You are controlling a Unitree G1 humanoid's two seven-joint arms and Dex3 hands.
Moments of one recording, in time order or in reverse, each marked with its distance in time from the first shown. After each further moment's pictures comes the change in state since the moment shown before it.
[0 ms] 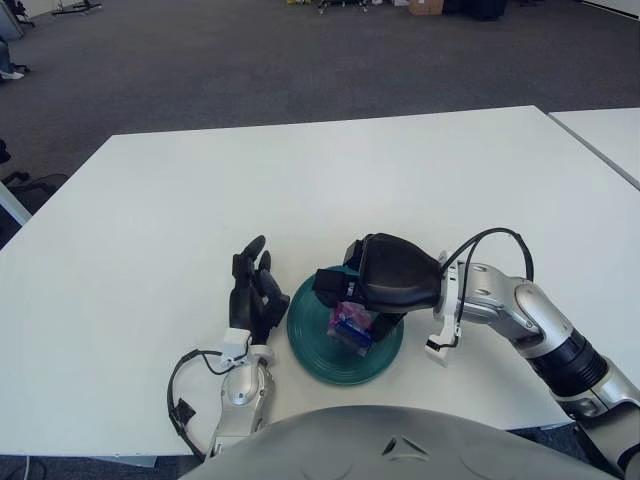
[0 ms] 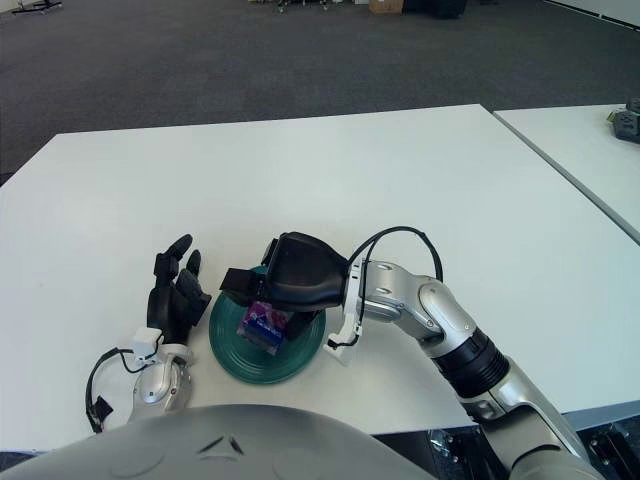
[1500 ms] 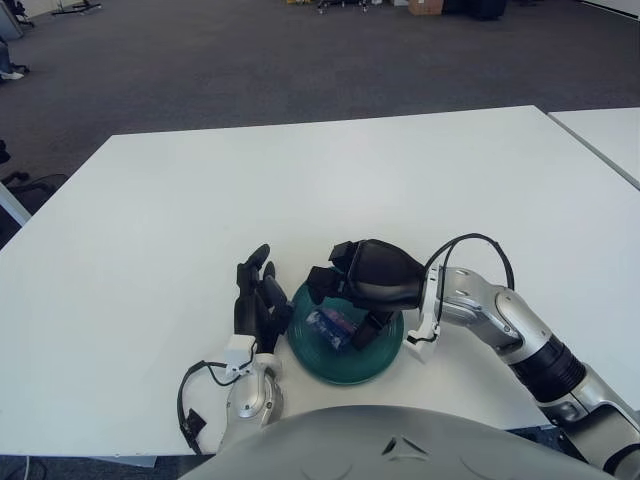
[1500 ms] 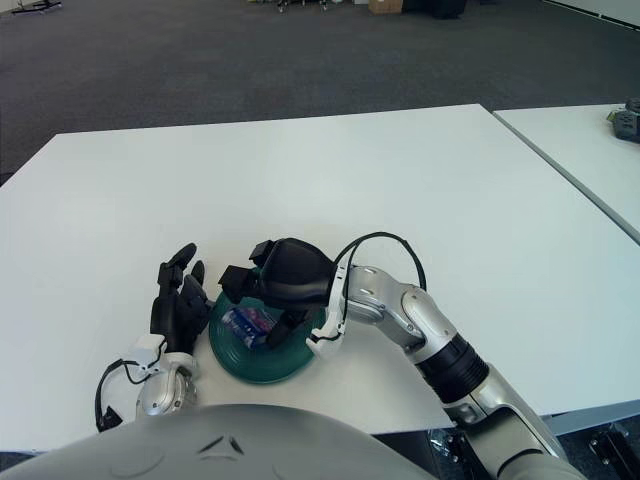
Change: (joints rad) left arm 0.092 -0.032 -0.058 -0.147 -0.027 0.133 0.046; right arm 0.026 0.031 0.024 0.029 0.003 0.068 0.065
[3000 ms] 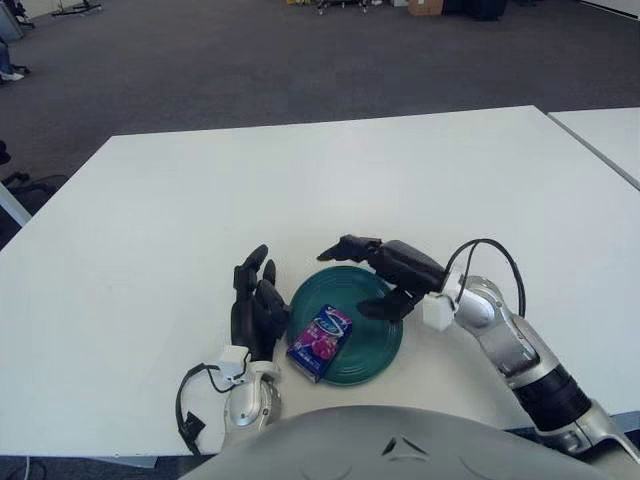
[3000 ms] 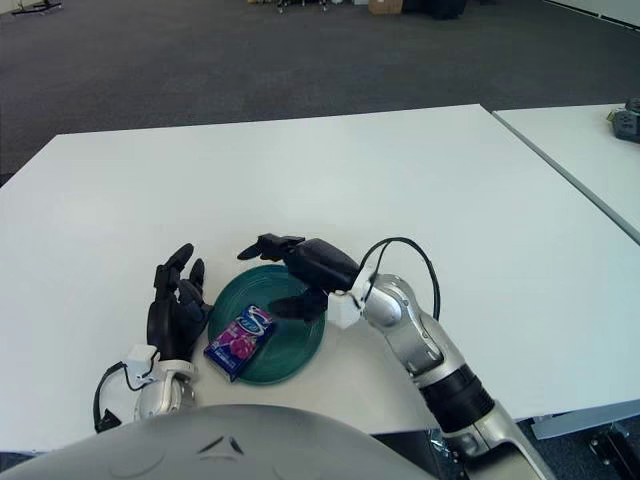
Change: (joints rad) left arm -0.002 0.004 0.025 0.088 -0.041 -0.153 -0.074; right arm 0.192 0.142 -0.151 0.007 0.592 0.460 0.114
